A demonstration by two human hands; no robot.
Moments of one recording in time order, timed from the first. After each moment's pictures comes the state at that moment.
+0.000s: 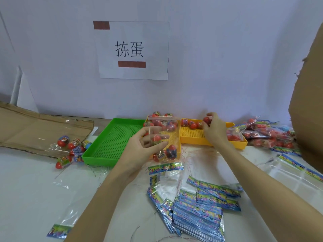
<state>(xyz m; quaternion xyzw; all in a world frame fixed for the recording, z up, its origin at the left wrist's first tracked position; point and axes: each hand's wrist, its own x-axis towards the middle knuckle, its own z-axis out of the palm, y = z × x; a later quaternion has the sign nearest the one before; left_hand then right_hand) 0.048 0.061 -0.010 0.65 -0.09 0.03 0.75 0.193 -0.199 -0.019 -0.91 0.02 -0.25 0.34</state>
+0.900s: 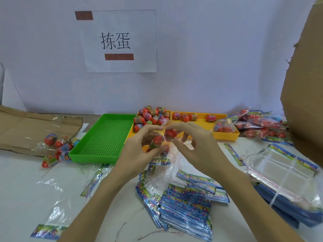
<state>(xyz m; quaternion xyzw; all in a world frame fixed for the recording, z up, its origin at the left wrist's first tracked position) 0.041 0.040 -0.018 0.81 -0.20 0.16 0.53 0.045 -0.170 0.004 -0.87 -0.29 -0.23 0.33</state>
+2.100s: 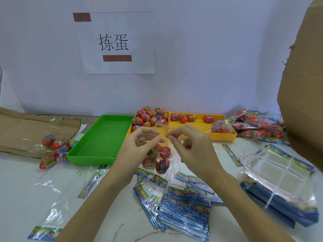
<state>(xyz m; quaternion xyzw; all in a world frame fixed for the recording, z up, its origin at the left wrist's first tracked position) 0.040 0.033 -0.015 0.70 -0.10 0.06 0.71 0.043 -0.160 -0.004 -0.84 -0.25 -0.27 0.40</state>
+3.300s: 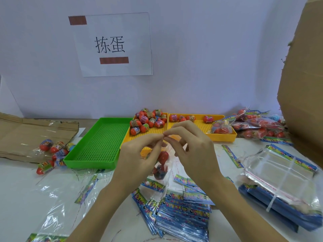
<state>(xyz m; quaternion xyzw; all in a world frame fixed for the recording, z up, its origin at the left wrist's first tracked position) 0.029 0.019 -0.015 0.79 -0.24 0.34 0.45 0.041 -0.157 -0.003 -0.81 -0.27 -0.40 0.34</state>
